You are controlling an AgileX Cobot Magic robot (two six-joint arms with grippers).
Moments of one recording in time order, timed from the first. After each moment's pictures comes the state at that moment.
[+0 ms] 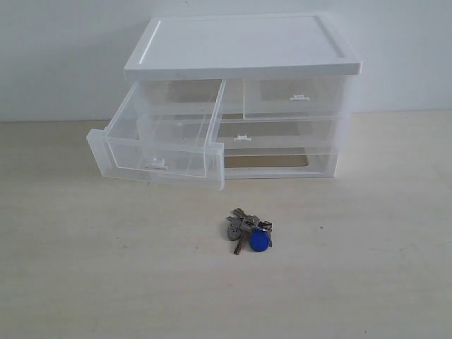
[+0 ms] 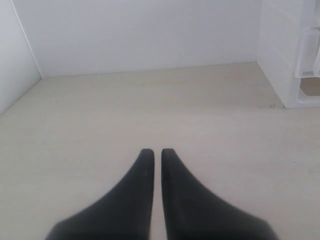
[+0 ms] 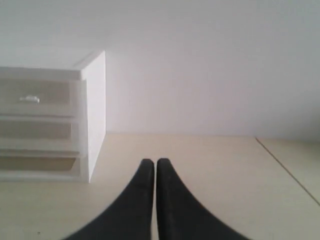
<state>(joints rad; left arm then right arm) 0.06 0.00 0.00 0.22 0.31 -0.11 -0.03 0.01 -0.07 -0.05 0.14 -0.01</state>
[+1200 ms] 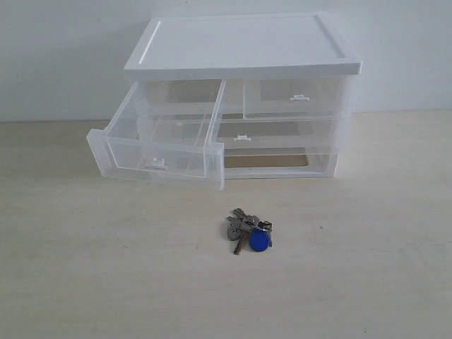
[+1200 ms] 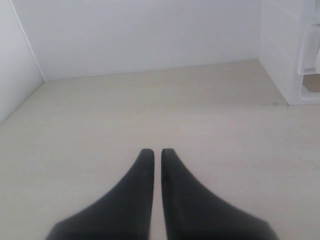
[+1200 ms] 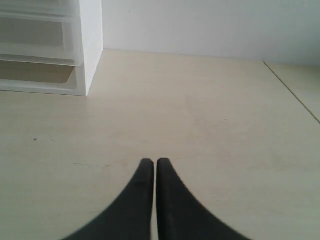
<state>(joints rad) 0.06 0.00 0.00 0.23 0.31 -0.10 -0.03 0.01 0.00 -0.05 0.33 -0.04</state>
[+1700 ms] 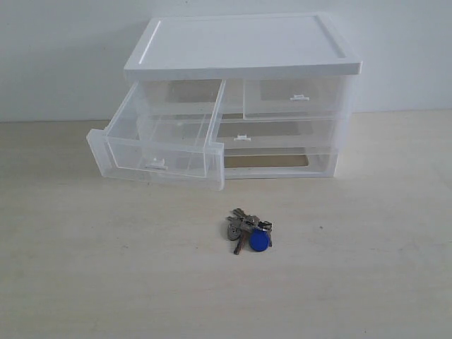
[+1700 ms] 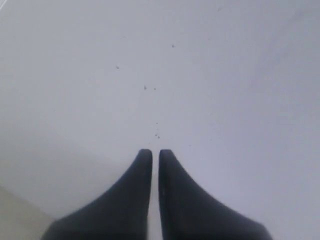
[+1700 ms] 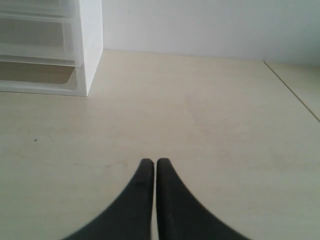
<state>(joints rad) 0.06 0.00 0.00 -0.10 -0.27 -0.50 -0.03 0.01 0.00 -0.05 0.33 -0.04</state>
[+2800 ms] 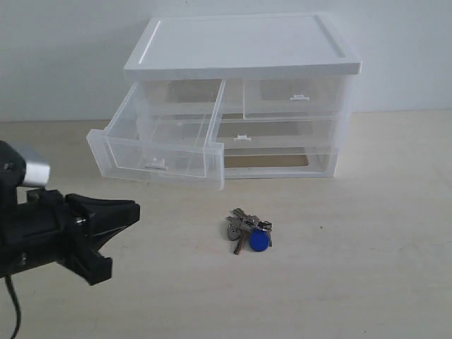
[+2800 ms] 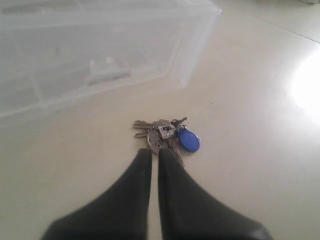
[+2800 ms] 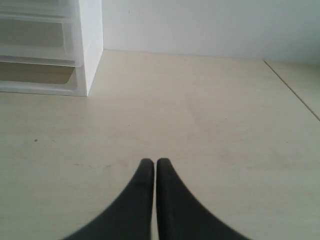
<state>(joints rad) -0.25 1.49 -0.35 0.81 -0.82 -0.51 -0.03 0.01 0.00 -0.05 0.33 -0.03</state>
